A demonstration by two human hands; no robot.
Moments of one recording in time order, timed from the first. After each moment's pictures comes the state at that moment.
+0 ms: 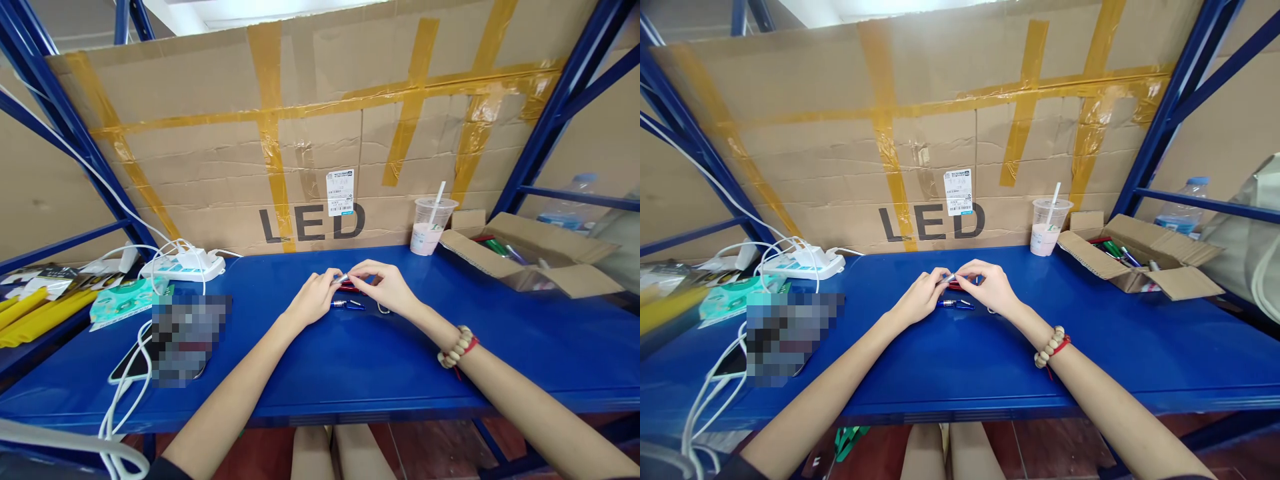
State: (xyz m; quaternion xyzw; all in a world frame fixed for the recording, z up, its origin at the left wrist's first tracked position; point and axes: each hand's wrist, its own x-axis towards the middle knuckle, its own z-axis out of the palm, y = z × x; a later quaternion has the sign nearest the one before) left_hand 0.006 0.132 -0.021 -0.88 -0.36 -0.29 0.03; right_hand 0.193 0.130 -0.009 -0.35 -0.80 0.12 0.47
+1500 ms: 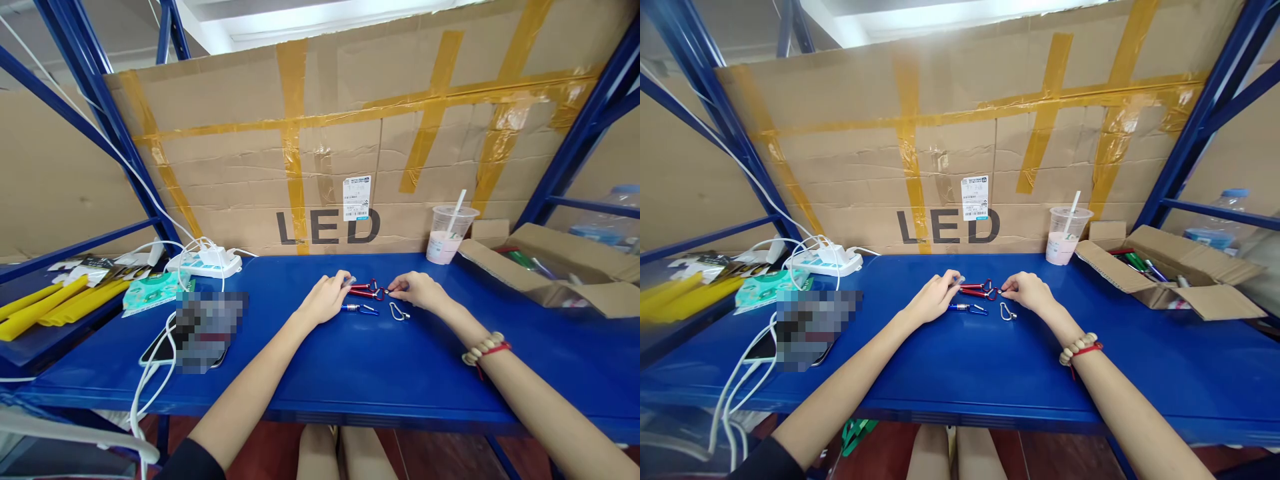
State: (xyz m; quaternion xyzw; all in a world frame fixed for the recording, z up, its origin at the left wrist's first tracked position) left_hand 0.003 0.131 -0.018 -0.87 -0.42 -0.26 0.01; right_hand 0.246 0.171 -0.027 -0.60 -0.77 0.07 0.21
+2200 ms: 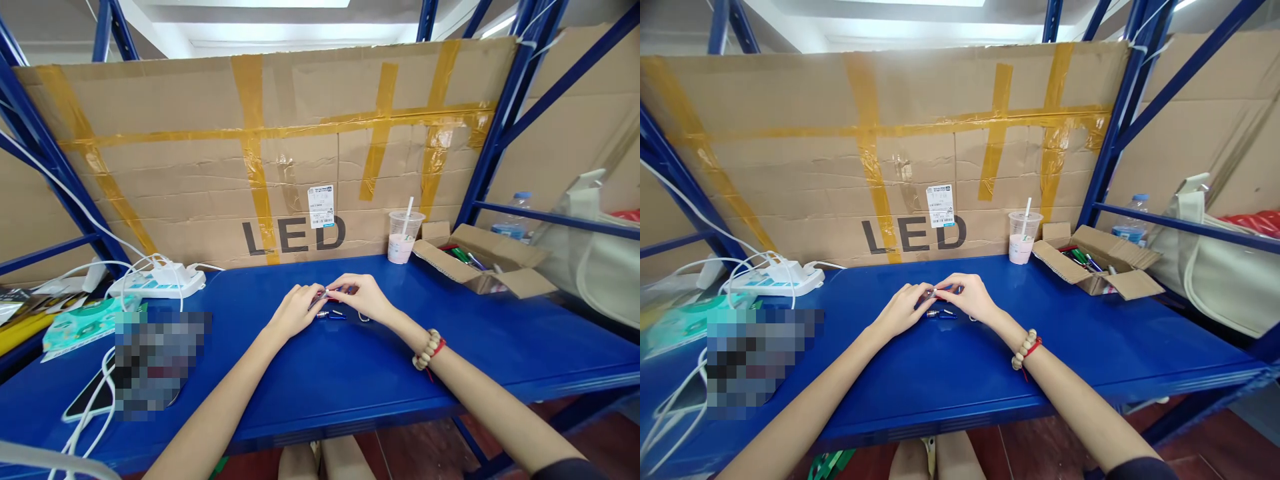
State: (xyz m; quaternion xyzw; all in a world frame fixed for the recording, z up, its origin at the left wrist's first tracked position) left_hand 0.008 0.129 -0.017 -0.89 -0.37 -0.27 0.06; right_hand 0.195 0.134 -0.009 -0.35 -0.80 0.17 0.45
